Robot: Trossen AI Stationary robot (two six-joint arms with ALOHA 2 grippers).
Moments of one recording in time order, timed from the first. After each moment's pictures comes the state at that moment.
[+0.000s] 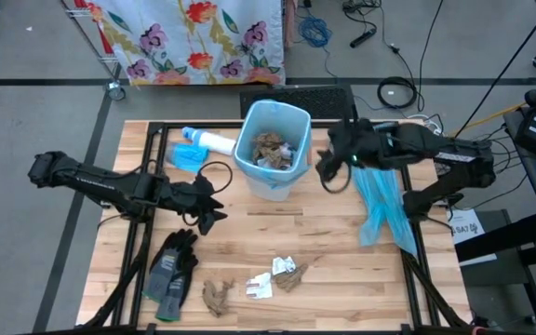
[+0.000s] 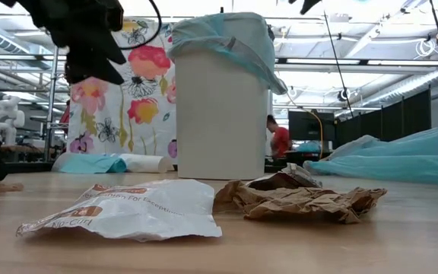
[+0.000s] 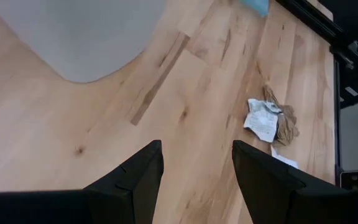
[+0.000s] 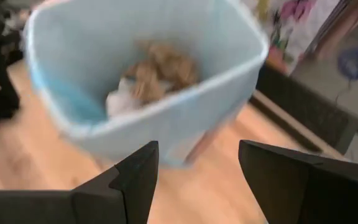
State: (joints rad) left arm -0.18 0.94 0.65 -0.40 -0.13 -0.69; right arm 0.04 1.39 1.71 -1.25 0.55 0.64
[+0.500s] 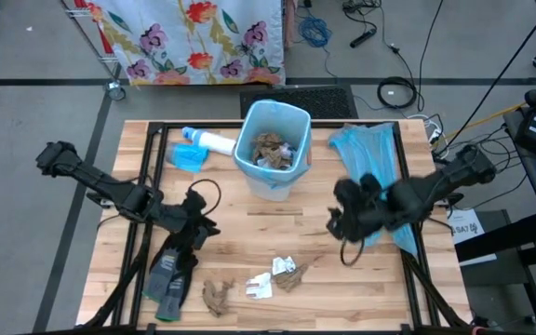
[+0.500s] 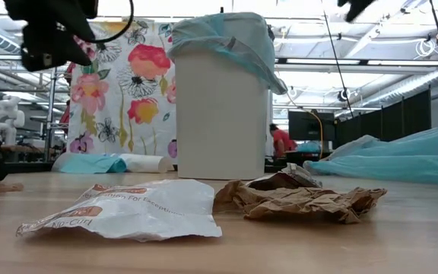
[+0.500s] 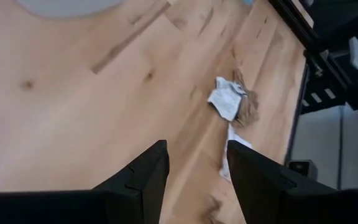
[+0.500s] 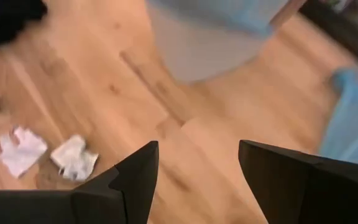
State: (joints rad) left arm -0.46 0.95 0.69 -0.46 -0.28 -1.07; right arm 0.47 1.39 1.44 -1.31 0.58 1.11
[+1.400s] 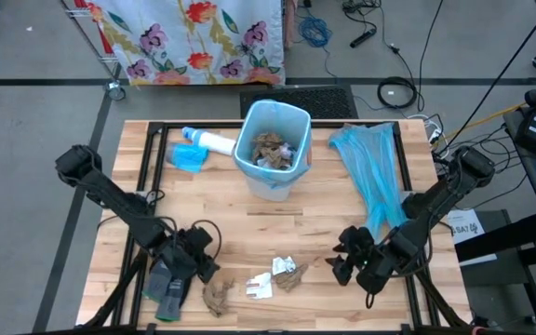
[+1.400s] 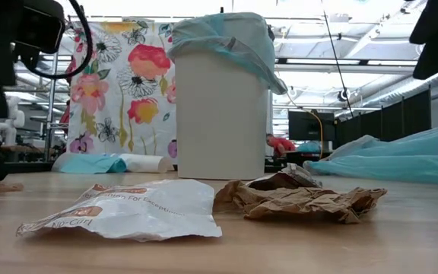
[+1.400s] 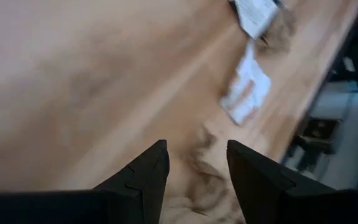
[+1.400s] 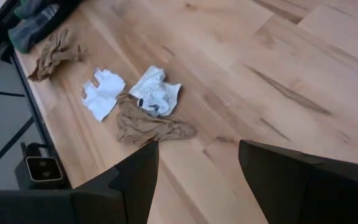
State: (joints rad) left arm -0.72 1.32 0.69 -0.28 -0.27 -1.52; right arm 0.79 1.39 0.93 -0.63 0.58 1.51
